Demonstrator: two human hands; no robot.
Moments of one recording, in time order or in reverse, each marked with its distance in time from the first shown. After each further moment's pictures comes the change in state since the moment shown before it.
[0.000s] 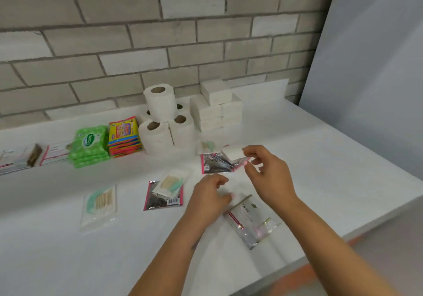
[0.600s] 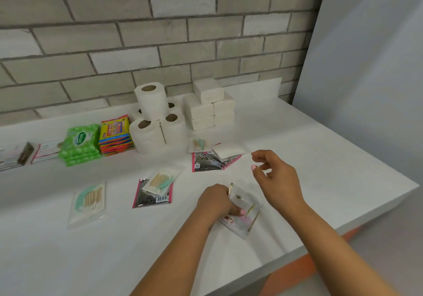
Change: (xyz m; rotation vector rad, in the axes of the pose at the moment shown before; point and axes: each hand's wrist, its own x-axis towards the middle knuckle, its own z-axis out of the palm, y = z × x) left_hand 0.017 0.019 0.048 0.245 -0.357 -0.172; right_hand -0.014 0.033 -0.028 0.011 0.030 0.081
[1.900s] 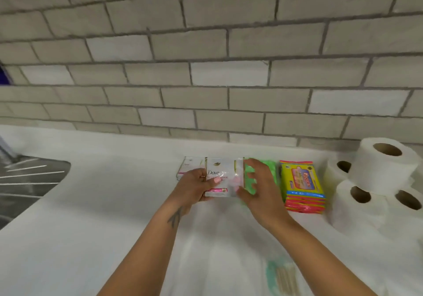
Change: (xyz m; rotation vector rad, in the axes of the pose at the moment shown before) left_hand -0.080 -0.378 -0.327 -0.987 0.584 -0.174; right_hand 0.062 -0.286 0.404 0.419 -0.478 -0.483
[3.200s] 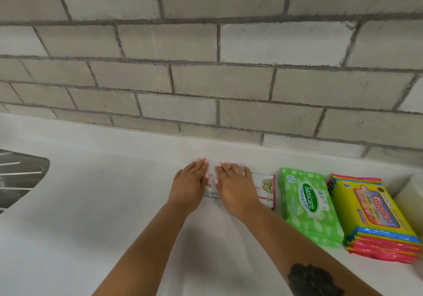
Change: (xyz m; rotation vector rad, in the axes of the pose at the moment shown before) left_hand 0.165 -0.100 -0.098 1.085 0.242 0.333; right_hand 0.123 0.079 0.166 -0.876 -0.458 -0.078
